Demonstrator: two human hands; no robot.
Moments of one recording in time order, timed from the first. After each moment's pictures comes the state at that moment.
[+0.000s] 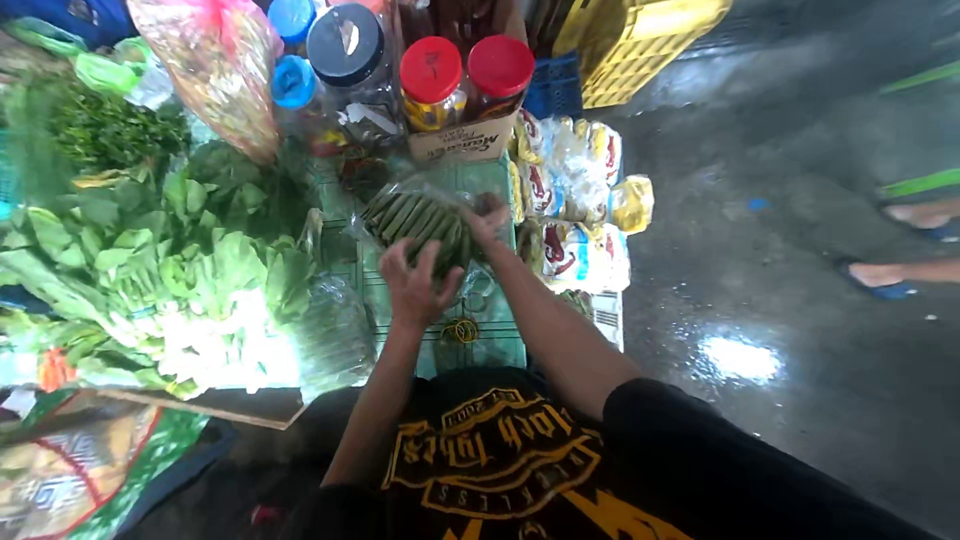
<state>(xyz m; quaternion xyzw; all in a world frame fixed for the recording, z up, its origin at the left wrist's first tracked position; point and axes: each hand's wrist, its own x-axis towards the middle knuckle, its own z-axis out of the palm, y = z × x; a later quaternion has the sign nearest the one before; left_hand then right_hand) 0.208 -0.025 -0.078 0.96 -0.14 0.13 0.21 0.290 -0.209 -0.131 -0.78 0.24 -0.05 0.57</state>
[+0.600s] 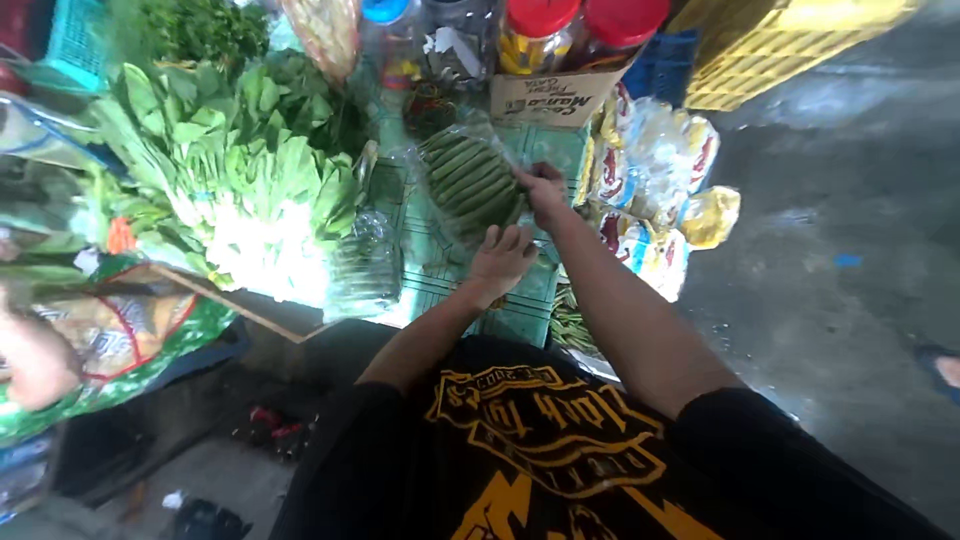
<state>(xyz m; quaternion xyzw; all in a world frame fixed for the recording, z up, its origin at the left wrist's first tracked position) 0.168 -0.088 -0.112 0.95 -0.31 0.05 0.02 0.295 -0.210 -0.117 -0.69 0.25 0.15 0.67</state>
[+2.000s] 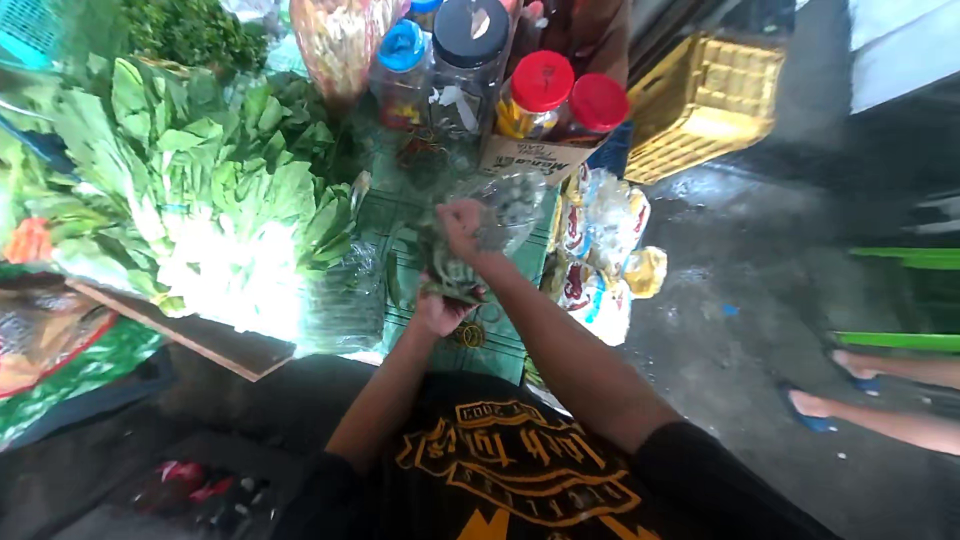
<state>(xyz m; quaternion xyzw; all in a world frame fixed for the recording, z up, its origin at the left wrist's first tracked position) 0.175 -0.020 -0.096 0.19 0.37 -0.23 0.88 0.287 -0.102 -0.014 -0.92 -0.07 0.11 0.37</state>
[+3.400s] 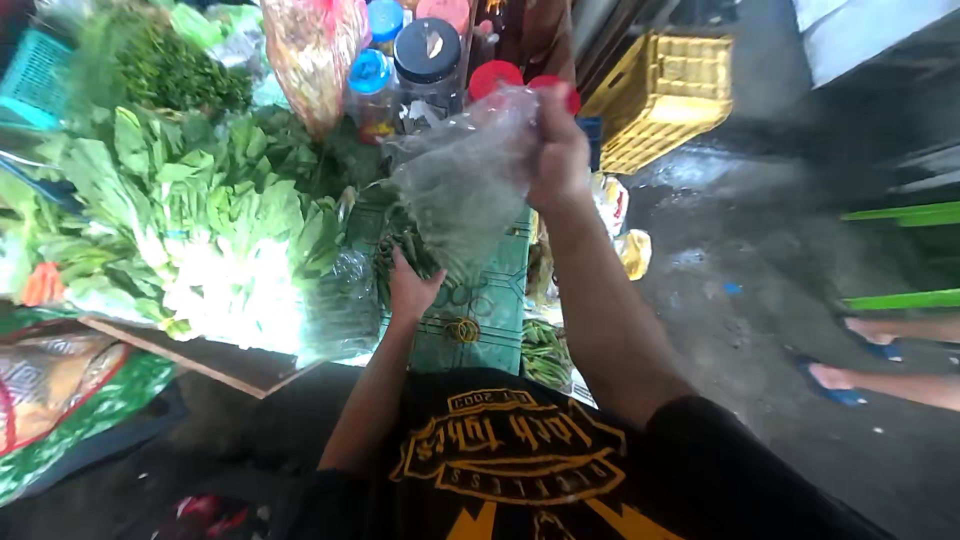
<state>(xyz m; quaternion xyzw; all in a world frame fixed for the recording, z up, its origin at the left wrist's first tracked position) 0.191 0.006 -0.072 0.88 0.24 -0.14 0.39 0.326 -0.199 0.076 -0.53 -0.06 -0.01 0.84</state>
